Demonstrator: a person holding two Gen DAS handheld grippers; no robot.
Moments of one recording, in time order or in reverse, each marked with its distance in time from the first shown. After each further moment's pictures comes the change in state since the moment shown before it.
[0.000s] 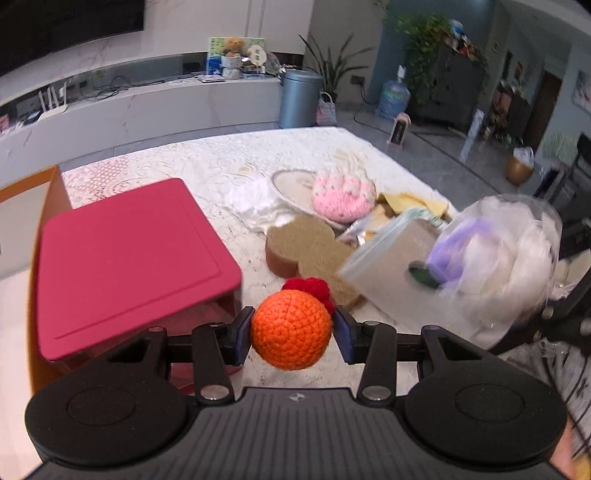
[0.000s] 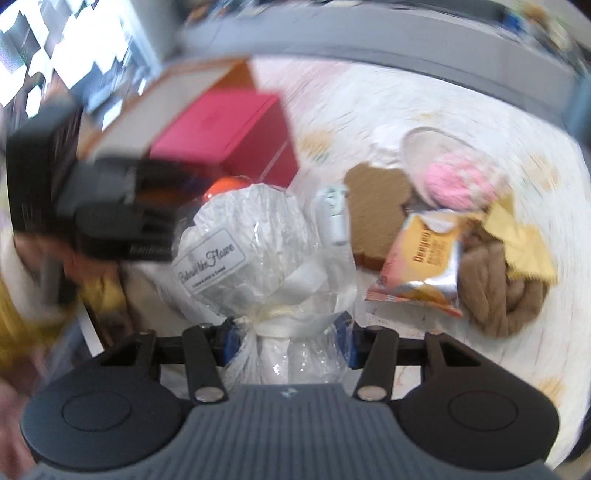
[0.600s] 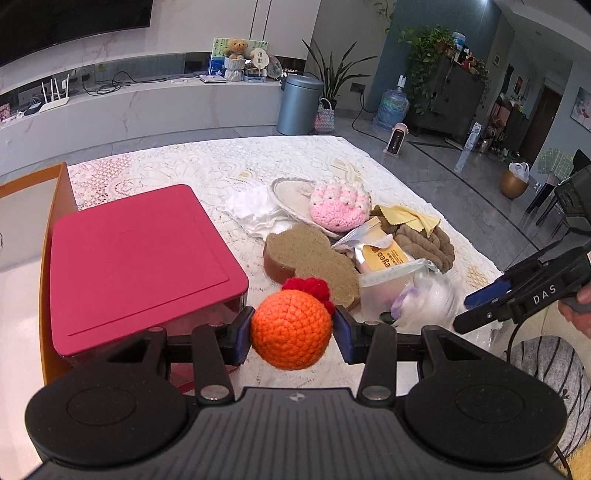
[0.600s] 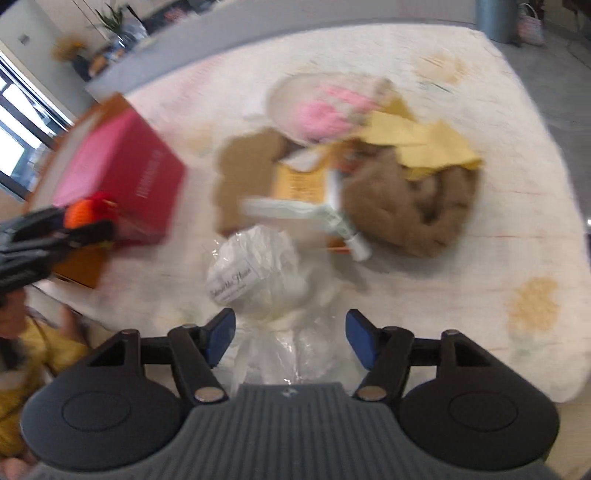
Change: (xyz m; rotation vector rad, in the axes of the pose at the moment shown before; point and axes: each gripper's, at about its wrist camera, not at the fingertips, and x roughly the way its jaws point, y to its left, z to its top) left arm -0.006 0.004 0.004 -0.033 -0.007 -0.021; right arm 0.021 -0.082 -0.037 0.311 0.045 -0.099
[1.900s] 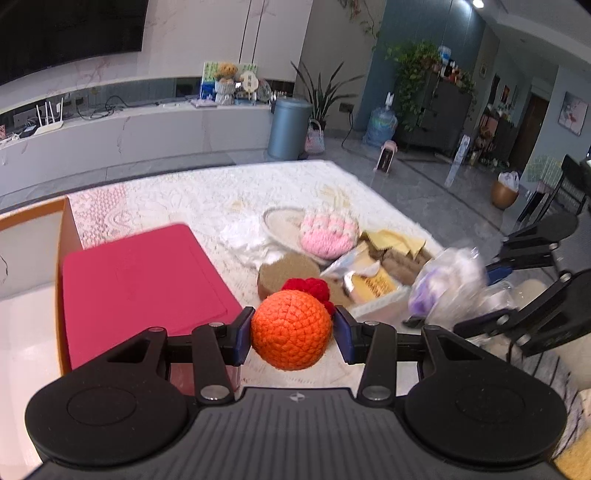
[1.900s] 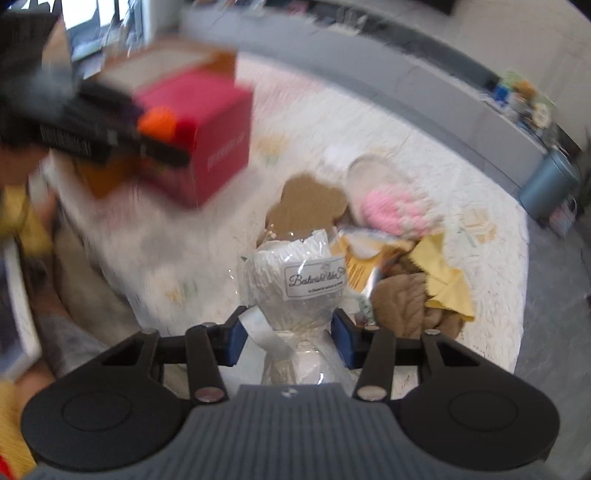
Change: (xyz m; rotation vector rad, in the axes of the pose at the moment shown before) left arm -0.024 -0.004 0.010 0.030 -0.088 -0.025; right arm -0.041 0.078 -0.012 -0.563 -0.159 -0.149
